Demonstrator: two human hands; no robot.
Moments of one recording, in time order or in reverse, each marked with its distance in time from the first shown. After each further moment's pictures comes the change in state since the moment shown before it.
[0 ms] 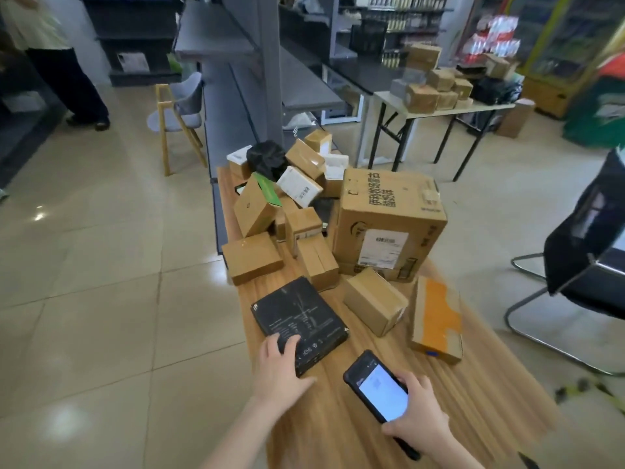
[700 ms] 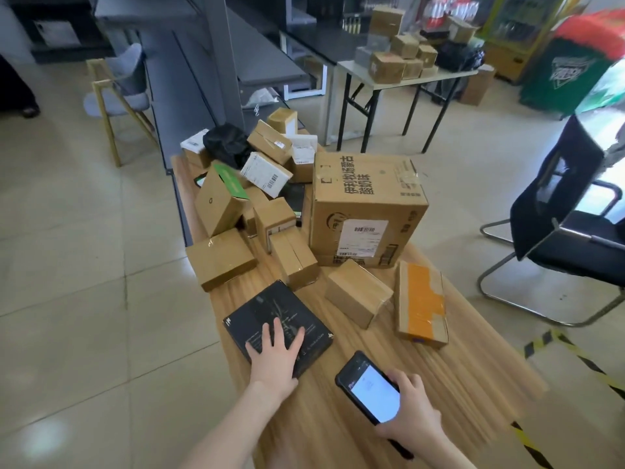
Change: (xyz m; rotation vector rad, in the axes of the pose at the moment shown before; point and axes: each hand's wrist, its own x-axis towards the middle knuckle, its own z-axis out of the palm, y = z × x) left_hand 0.066 0.006 0.023 0.527 -0.275 0.183; right_hand 0.021 0.011 0.012 0.006 -0.009 0.090
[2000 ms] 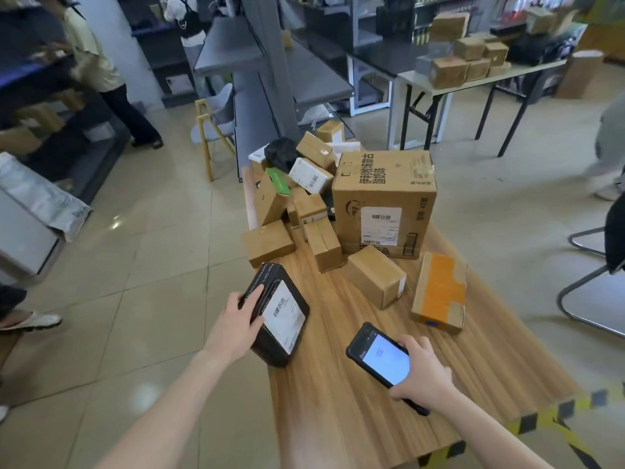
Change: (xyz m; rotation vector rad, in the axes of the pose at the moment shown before) left_hand -0.130 -0.039 -0.053 -0.394 0.393 -0.274; right_hand -0.008 0.045 -0.035 -0.093 -0.002 -0.376
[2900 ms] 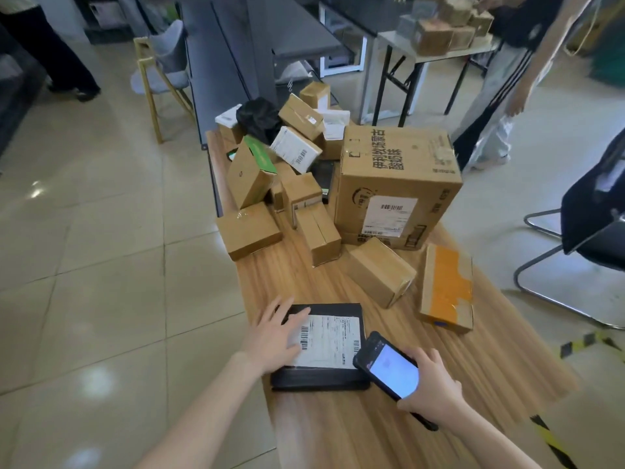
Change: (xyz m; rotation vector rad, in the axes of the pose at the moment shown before) left_hand 0.077 -0.011 0.083 0.213 -0.343 0.389; right_hand 0.033 -0.023 0.025 -0.048 -0.064 0.256
